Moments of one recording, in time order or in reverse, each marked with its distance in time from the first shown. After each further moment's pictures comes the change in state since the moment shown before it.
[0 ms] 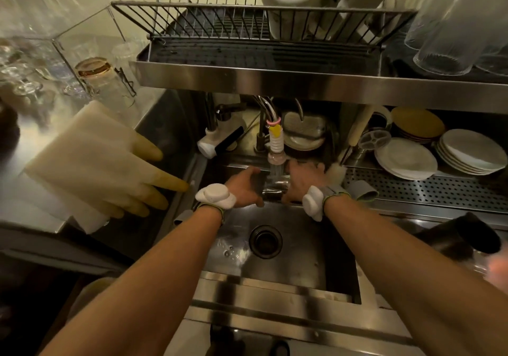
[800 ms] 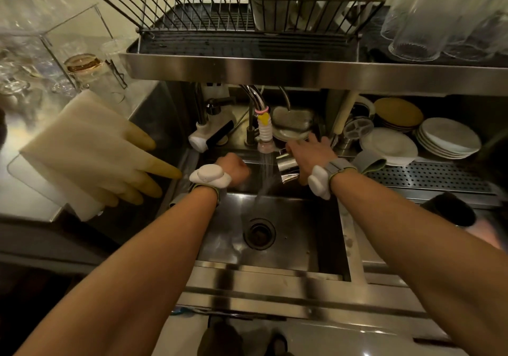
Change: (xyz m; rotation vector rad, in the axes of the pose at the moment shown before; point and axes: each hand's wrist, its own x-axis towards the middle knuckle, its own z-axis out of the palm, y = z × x) left_hand -0.014 0.018 -0.012 0.042 0.164 -0.131; right_hand -0.031 0.024 -0.035 -0.234 0.035 -0.102
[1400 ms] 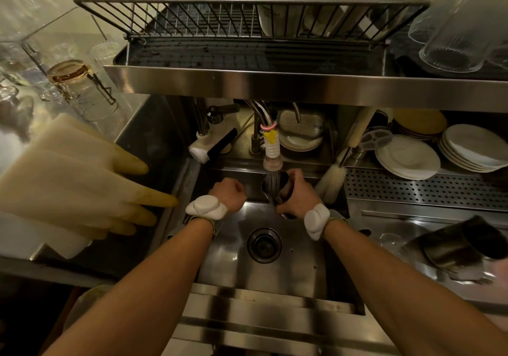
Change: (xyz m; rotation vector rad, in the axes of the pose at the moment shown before) left_hand 0.028 -0.029 0.020 -0.041 -0.018 -0.095; right_hand 0.029 -0.029 0.076 0.955 0.028 0.227
